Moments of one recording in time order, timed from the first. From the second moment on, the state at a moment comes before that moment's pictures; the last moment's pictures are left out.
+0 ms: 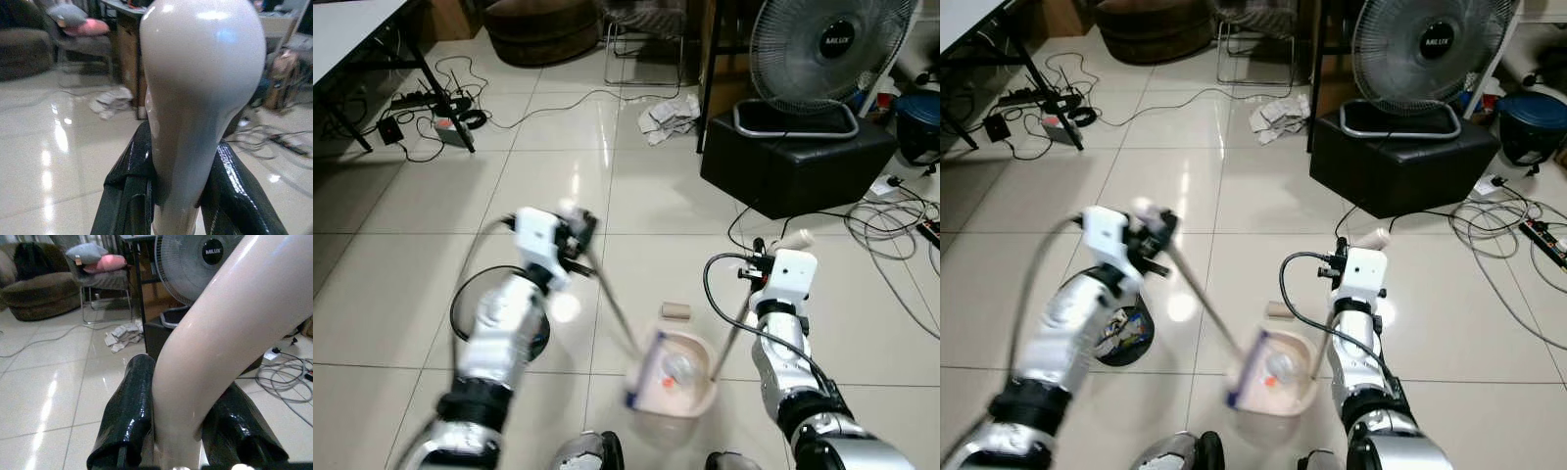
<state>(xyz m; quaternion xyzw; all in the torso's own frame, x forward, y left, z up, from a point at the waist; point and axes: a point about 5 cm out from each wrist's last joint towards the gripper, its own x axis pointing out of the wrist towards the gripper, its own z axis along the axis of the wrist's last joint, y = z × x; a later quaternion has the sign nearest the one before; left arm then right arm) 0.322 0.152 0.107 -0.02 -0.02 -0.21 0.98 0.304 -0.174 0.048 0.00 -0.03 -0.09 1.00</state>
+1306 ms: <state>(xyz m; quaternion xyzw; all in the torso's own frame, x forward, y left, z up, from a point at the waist) 0.282 0.188 0.056 0.07 0.01 -0.13 0.99 0.327 -0.200 0.221 0.11 -0.25 -0.02 0.96</state>
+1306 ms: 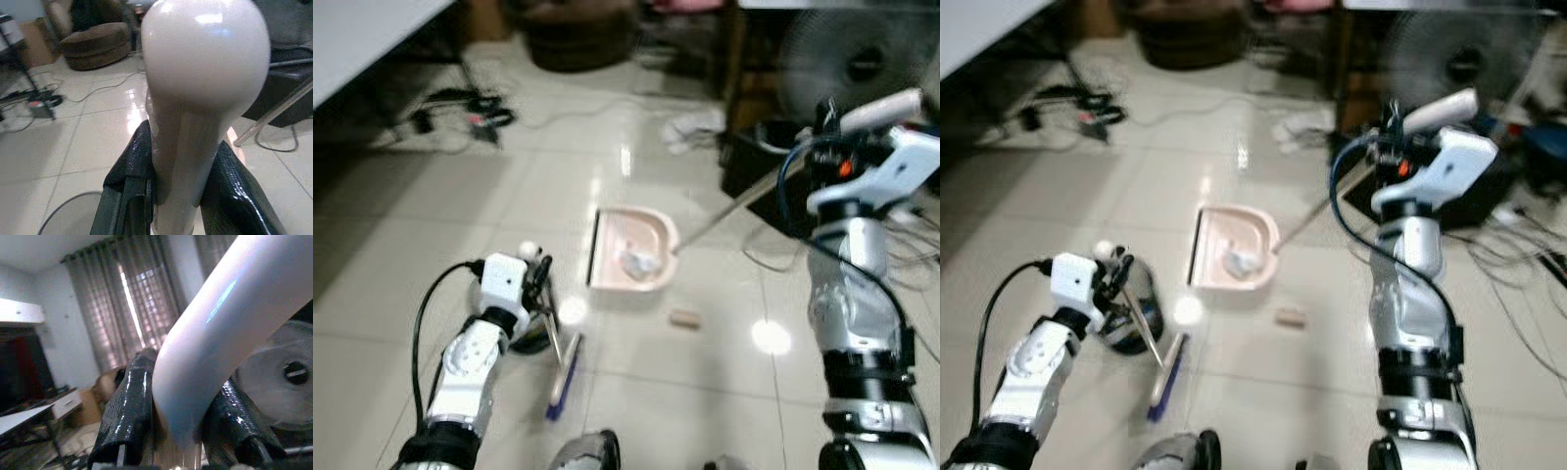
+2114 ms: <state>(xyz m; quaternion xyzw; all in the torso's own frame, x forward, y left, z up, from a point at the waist) 0.275 0.176 0.057 0.08 0.02 -0.12 0.99 0.326 -0.213 0.244 0.13 -0.20 -0.09 0.97</state>
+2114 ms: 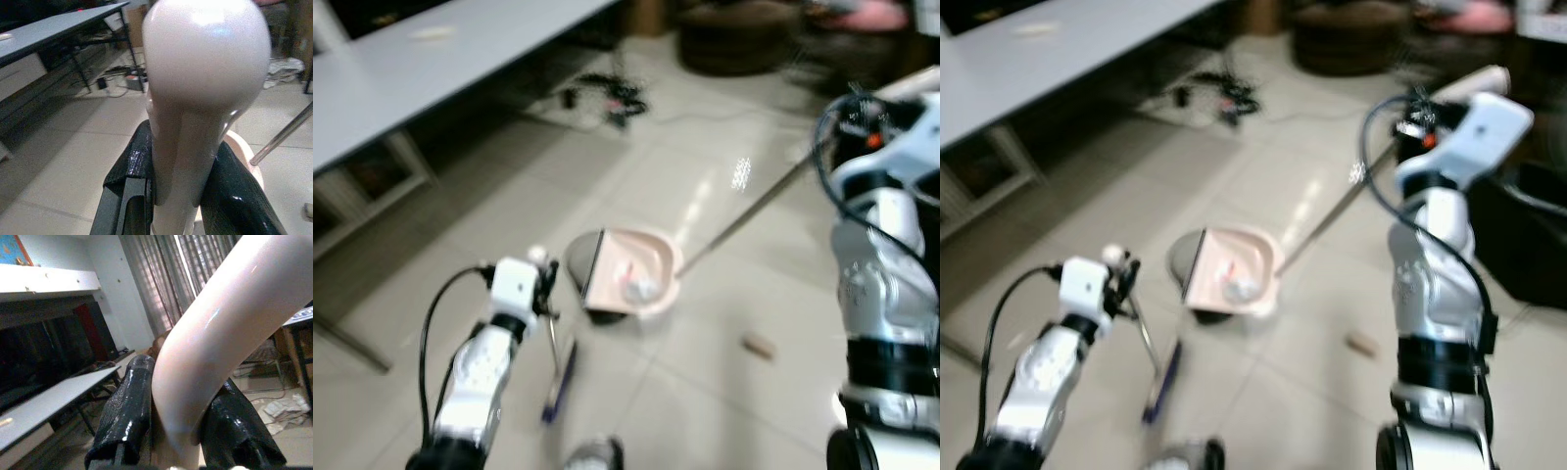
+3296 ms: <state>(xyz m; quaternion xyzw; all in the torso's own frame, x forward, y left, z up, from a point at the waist) 0.278 0.185 0.057 0.08 0.03 -0.08 0.99 0.332 -0.197 0.251 0.13 -0.21 -0.06 0.97</state>
